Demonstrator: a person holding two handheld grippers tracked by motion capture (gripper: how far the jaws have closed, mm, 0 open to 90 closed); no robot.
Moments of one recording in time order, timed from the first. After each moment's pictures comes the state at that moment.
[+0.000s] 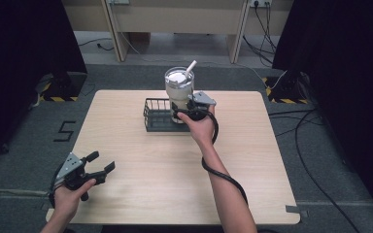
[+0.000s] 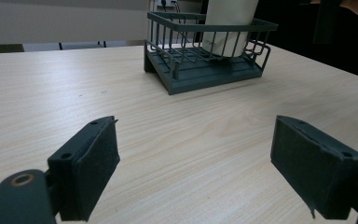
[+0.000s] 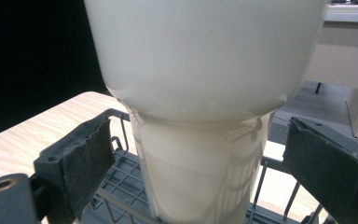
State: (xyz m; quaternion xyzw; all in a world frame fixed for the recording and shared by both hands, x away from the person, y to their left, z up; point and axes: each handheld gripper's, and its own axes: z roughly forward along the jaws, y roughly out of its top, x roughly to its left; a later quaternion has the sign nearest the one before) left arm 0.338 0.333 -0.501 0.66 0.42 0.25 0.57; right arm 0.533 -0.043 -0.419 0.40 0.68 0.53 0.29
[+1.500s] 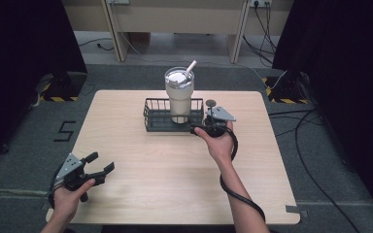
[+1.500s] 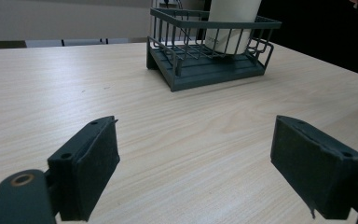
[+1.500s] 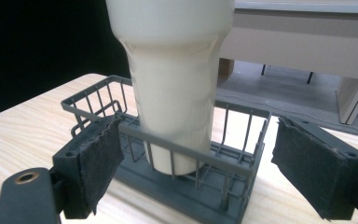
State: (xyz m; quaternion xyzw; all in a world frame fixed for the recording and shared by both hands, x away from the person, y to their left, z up) left arm 0.336 0.334 -0.502 0.66 0.43 0.25 0.56; right arm 0.472 -0.097 -0.422 0.41 0.69 0.52 0.29
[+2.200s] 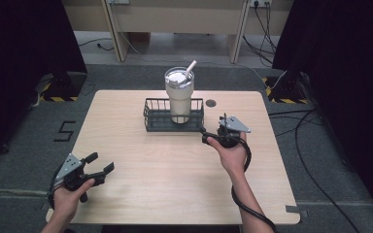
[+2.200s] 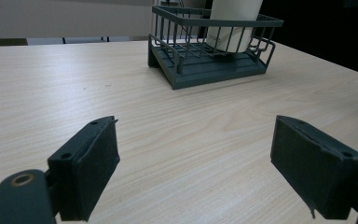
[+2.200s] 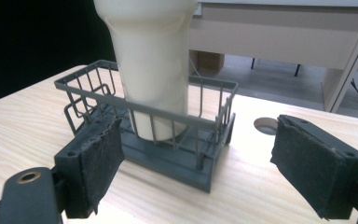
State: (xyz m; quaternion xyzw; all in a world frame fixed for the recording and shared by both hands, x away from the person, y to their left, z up) left arm 0.336 0.335 -0.503 0.66 0.43 0.25 0.56; right arm 0.441 -0.133 -0.429 0.42 0.69 0.51 0.30
